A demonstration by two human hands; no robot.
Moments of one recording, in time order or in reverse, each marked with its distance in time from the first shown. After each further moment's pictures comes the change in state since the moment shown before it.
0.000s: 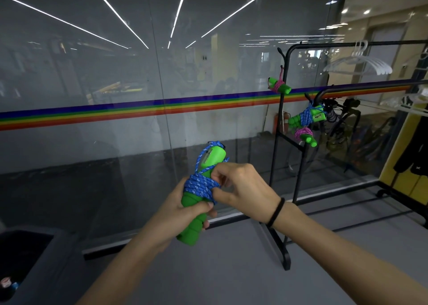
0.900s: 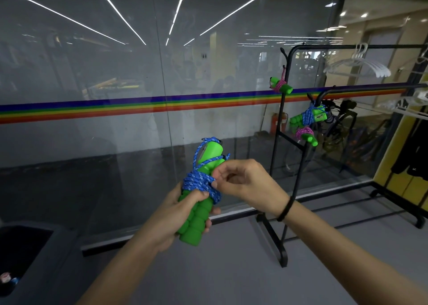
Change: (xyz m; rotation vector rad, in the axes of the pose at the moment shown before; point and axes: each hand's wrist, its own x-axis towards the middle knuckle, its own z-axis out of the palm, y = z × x) left_hand -0.008 -0.008 -0.024 -0.163 -0.026 -0.081; right_hand 0.003 -0.017 0.009 0.415 -0.047 0.198
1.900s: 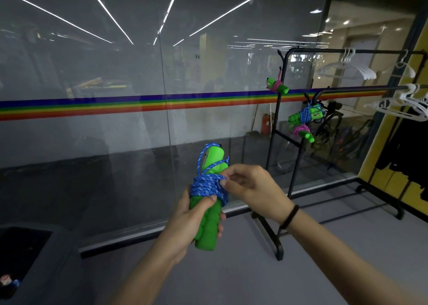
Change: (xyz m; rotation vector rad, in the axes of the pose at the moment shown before) left_hand -0.035 -0.025 -0.033 -0.115 0.032 0.095; right_hand -0.013 -0.023 0.056 -0.133 0.147 0.107
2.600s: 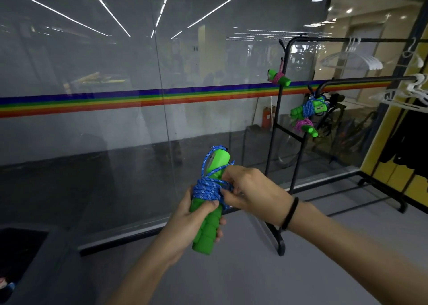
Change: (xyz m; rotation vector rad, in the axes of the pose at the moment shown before) left_hand 0.029 -0.011 -0.004 0.079 -0.064 -0.044; right_hand 0.020 0.021 -0.003 -0.409 -0.139 -0.247
